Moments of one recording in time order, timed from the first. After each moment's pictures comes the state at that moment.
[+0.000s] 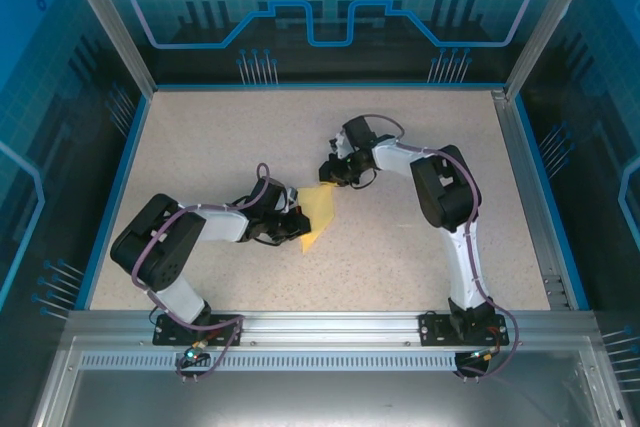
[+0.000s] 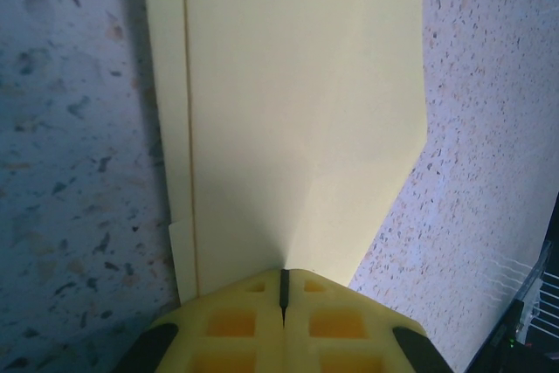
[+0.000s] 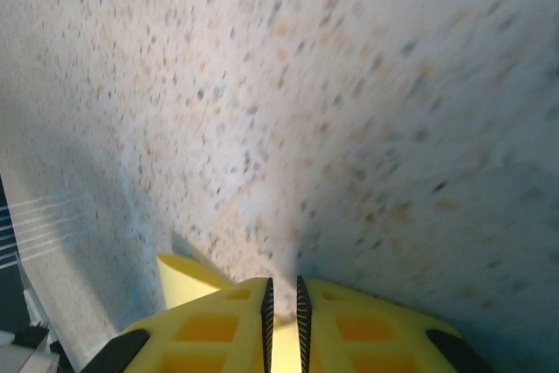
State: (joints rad) left arm -0.48 1.67 0.60 0.11 0.49 -0.84; right arm 0.45 2.25 1.56 -0.40 -0.61 0.54
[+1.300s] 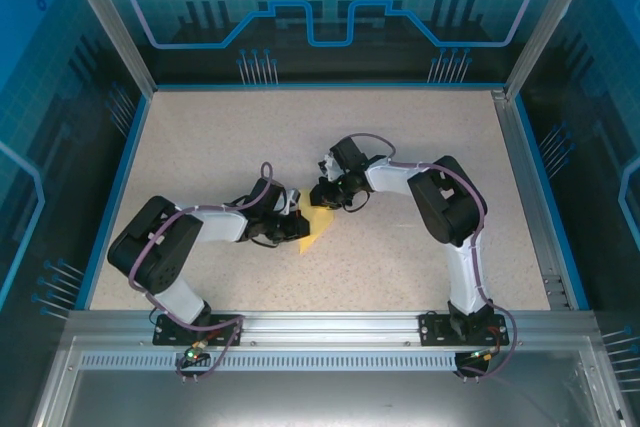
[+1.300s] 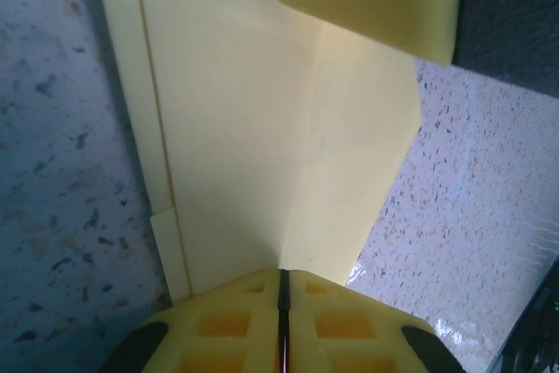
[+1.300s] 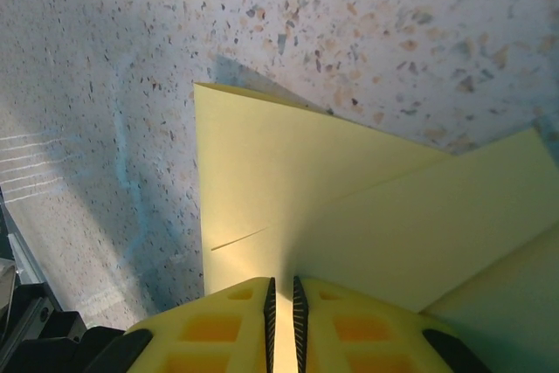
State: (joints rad) left arm -0.48 1.63 0.61 0.04 0.51 -0.69; right arm 0.58 2.11 1.32 -0.30 -0.58 0.59
